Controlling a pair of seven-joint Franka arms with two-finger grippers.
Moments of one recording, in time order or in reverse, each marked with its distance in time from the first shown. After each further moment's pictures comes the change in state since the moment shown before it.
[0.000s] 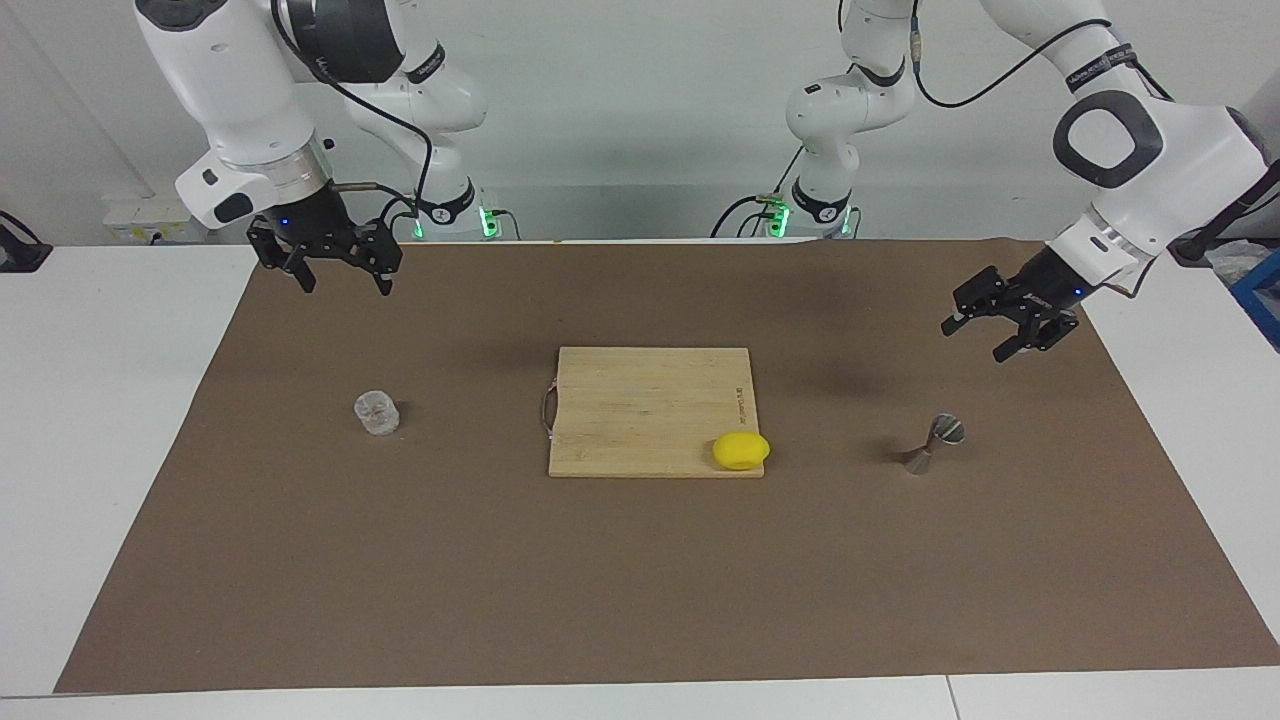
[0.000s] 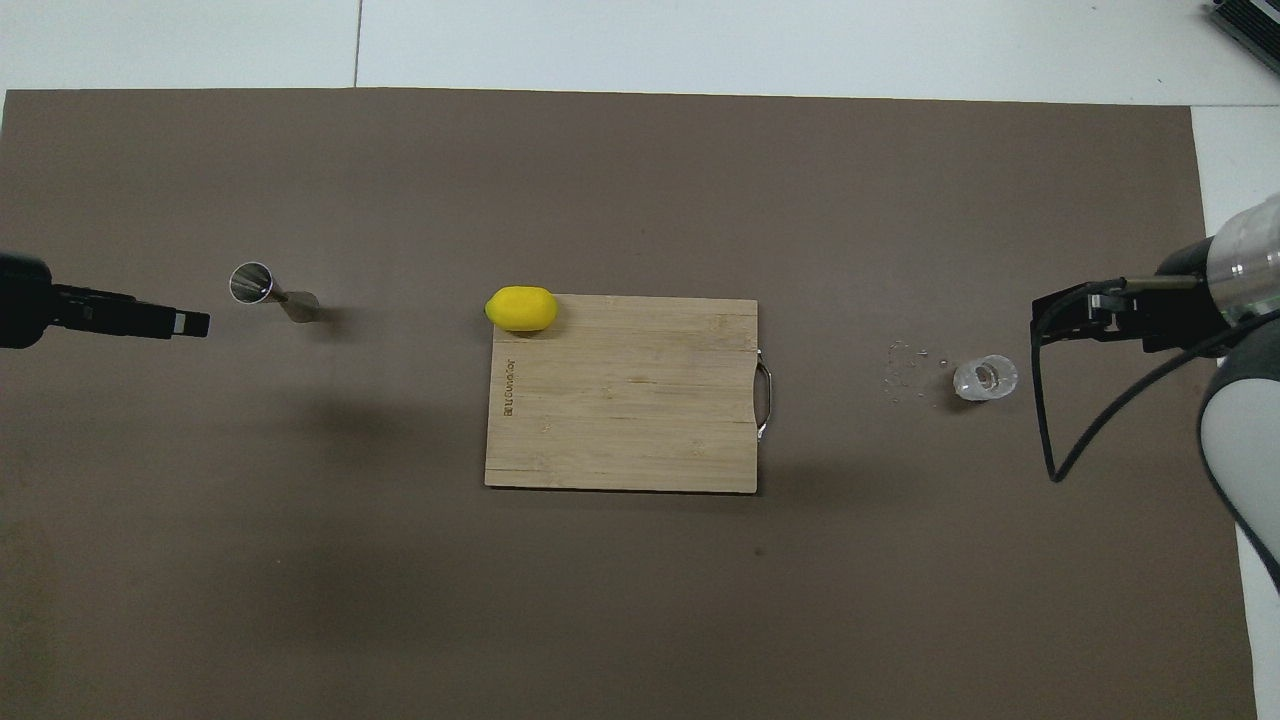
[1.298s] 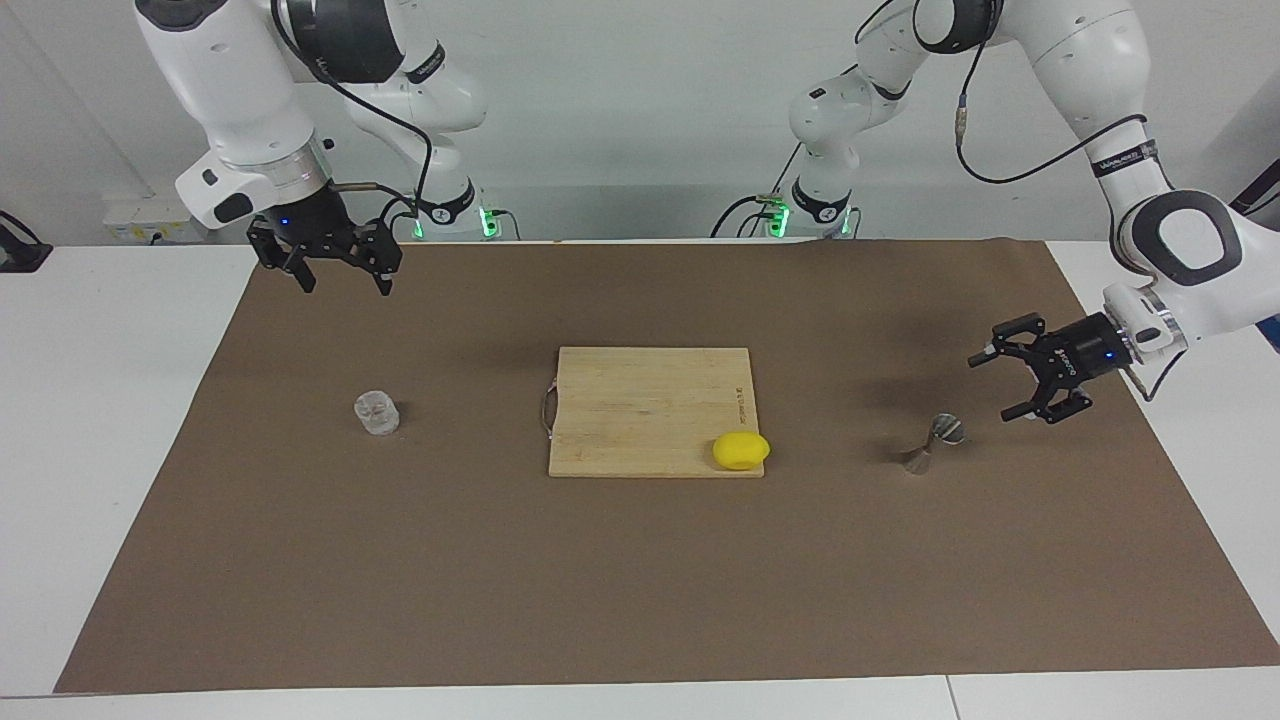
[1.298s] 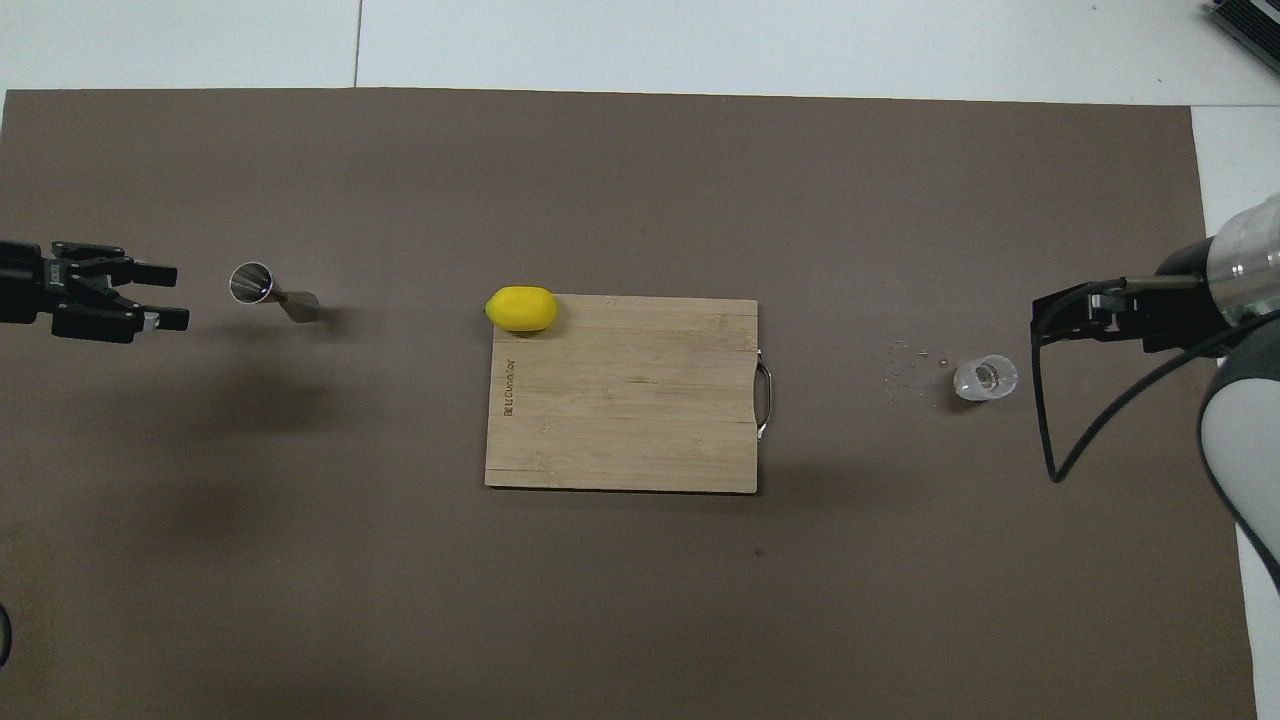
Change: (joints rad) left arm 0.162 0.304 -0.002 0.170 -0.298 -0.183 0.694; right arm 0.000 0.000 0.000 0.000 0.000 0.000 0.000
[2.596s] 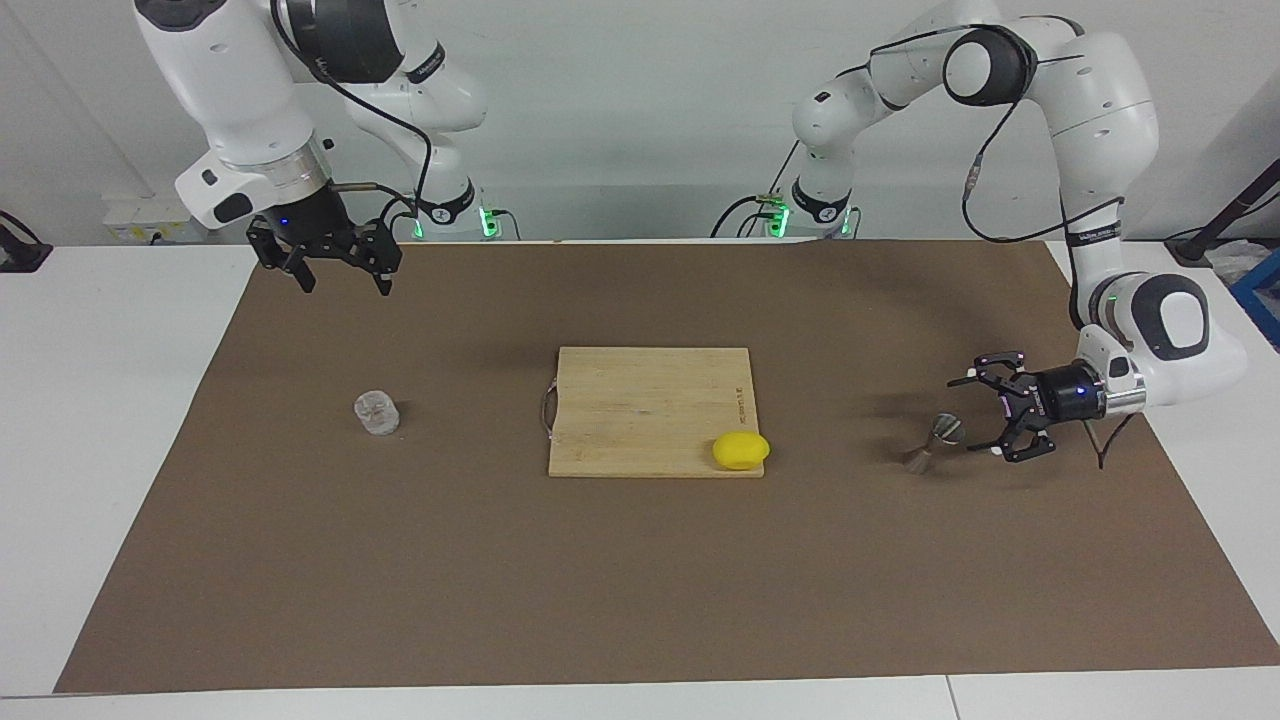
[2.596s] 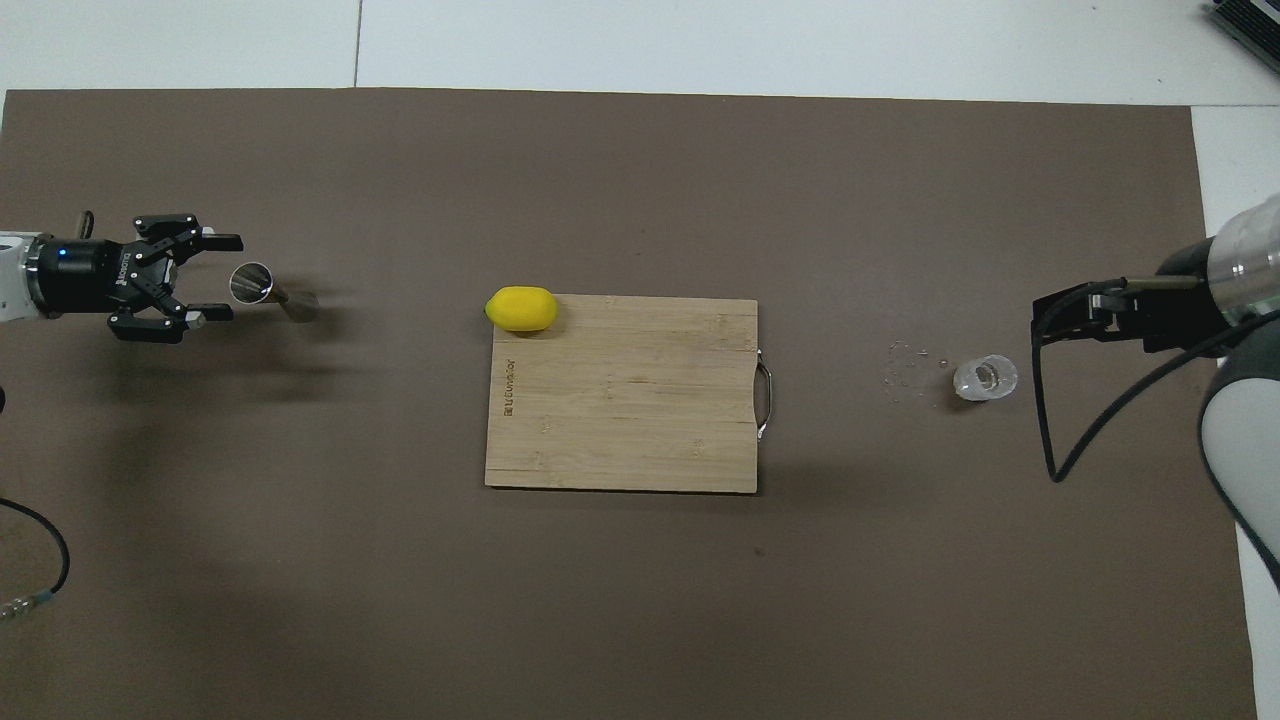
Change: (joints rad) left arm 0.176 0.294 -0.199 0.127 -0.269 -0.147 0.595; right arm 0.000 0.000 0.000 0.000 0.000 0.000 0.000
